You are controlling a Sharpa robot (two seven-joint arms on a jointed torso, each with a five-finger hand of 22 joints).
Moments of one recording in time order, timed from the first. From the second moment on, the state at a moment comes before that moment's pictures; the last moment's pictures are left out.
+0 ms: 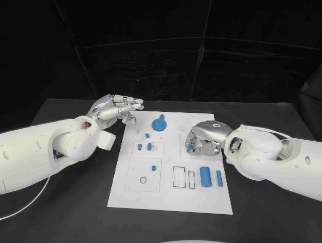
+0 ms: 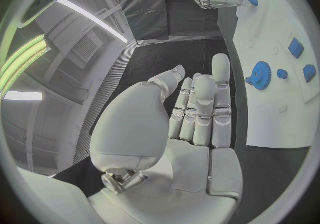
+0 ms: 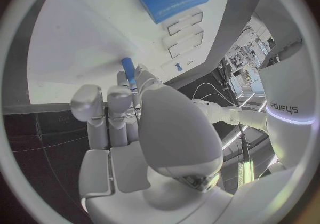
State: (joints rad) left arm 1.30 -0.84 -0.14 1.46 -0.02 -0.13 0.39; left_hand 1.34 -0.12 0.42 0.01 0.08 1.04 0.19 0.09 0.07 1.10 0.11 0.18 0.07 1.27 0.03 1.06 0.62 0.17 1.24 0.12 0.52 0.84; right arm 1.16 -0.93 -0.03 1.76 -1.71 -0.18 -0.22; right_hand 1.59 -0.05 0.18 0.19 0.07 1.08 0.13 0.09 0.08 1.21 0.06 0.15 0.06 1.46 -0.02 1.06 0.78 0.12 1.28 0.09 1.26 1.02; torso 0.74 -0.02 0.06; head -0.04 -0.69
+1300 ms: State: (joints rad) left arm 1.30 -0.83 -0.14 1.45 -0.02 -0.12 0.38; left_hand 1.36 -0.10 0.43 0.01 0.08 1.03 0.19 0.09 0.07 1.08 0.12 0.19 0.07 1.26 0.02 1.06 0.61 0.17 1.24 0.12 0.51 0.84; right arm 1.15 -0.81 0.00 1.85 -1.51 -0.34 -0.11; right_hand 1.56 -0.10 0.39 0.12 0.05 1.12 0.14 0.07 0.07 1.24 0.09 0.07 0.07 1.46 -0.02 1.13 0.84 0.11 1.30 0.08 1.30 1.08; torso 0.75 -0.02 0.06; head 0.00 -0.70
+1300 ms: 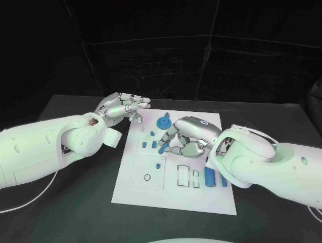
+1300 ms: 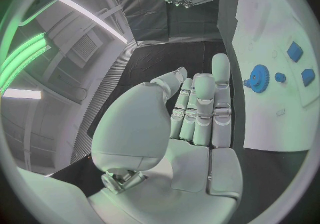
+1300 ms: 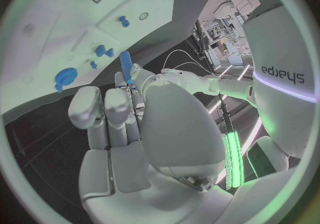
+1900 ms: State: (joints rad) left arm 1.30 -0.82 -0.14 1.45 -0.02 -0.12 0.38; left_hand 1.36 -0.10 0.43 0.01 0.08 1.03 0.19 0.09 0.07 1.08 0.12 0.19 0.07 1.26 0.02 1.06 0.61 0.17 1.24 0.12 0.51 0.84; right arm 1.09 -0.67 -0.04 1.75 -1.60 -0.26 -0.07; right_hand 1.55 -0.11 0.39 0.11 0.06 1.11 0.14 0.07 0.07 1.24 0.09 0.07 0.07 1.46 -0.02 1.13 0.84 0.11 1.30 0.09 1.31 1.08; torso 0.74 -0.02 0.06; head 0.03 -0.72
